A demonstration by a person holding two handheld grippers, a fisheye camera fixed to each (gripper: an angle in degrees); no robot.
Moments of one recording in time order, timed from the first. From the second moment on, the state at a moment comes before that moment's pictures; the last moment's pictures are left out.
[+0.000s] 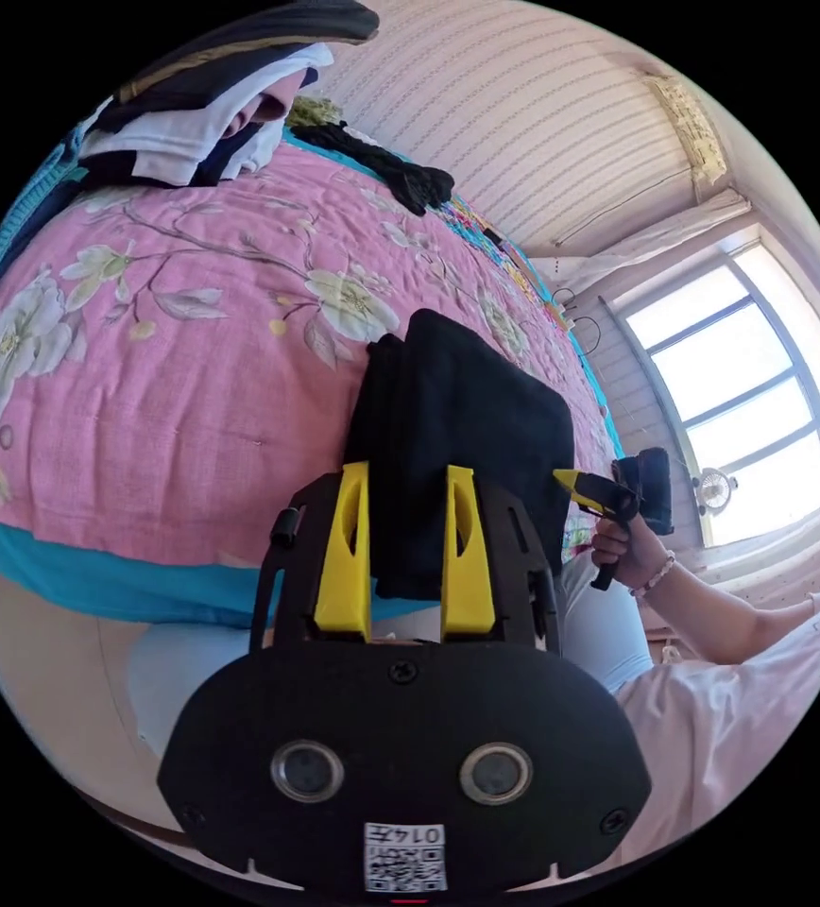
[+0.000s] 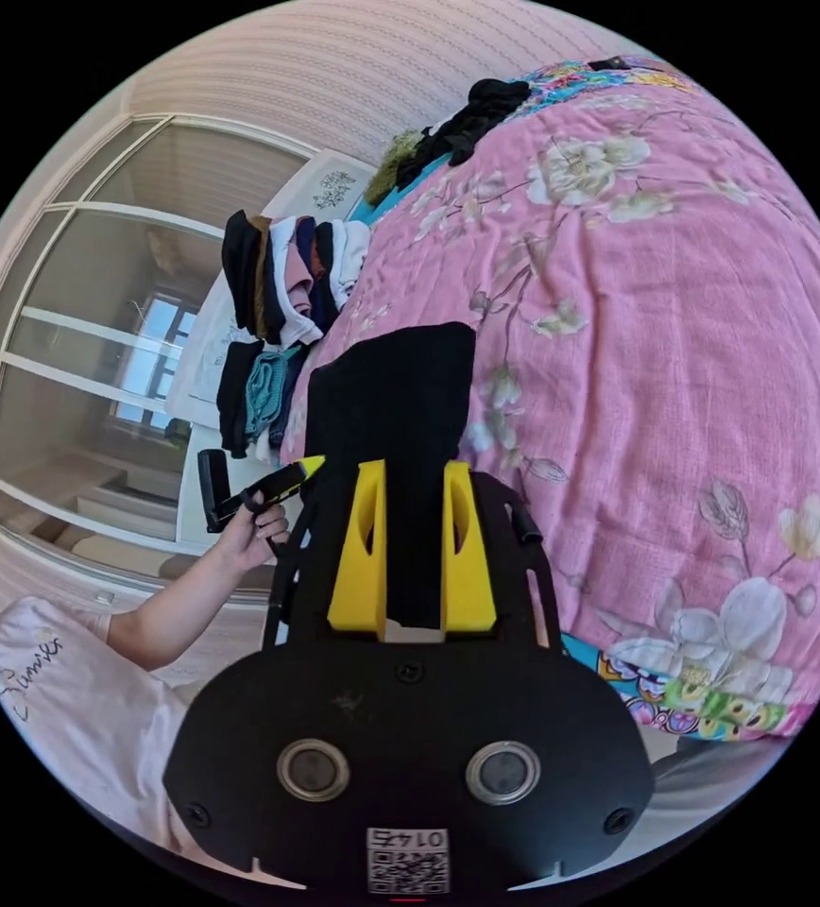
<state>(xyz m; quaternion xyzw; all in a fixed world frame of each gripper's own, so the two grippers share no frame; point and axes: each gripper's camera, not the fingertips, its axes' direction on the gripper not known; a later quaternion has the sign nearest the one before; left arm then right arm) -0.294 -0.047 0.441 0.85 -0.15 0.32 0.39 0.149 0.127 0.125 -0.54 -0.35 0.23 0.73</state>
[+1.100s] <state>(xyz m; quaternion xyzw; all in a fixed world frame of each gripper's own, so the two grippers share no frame) 0.248 -0.276 0.577 0.64 -0.36 0.45 0.52 0.582 -0.034 0.002 -0.54 0.12 0.18 0.82</state>
